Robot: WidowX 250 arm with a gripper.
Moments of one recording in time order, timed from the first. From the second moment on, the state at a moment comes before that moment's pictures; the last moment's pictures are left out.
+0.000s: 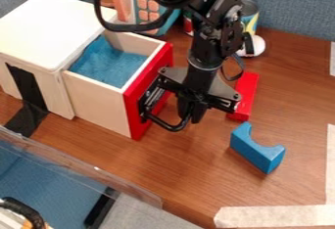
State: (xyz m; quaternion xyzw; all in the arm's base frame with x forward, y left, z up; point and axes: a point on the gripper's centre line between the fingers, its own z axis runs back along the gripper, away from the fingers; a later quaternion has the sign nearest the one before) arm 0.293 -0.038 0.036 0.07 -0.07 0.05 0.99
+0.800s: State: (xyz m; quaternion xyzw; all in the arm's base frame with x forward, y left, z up) arm 0.286 -0.049 0.037 0.07 -0.05 0.06 0.99
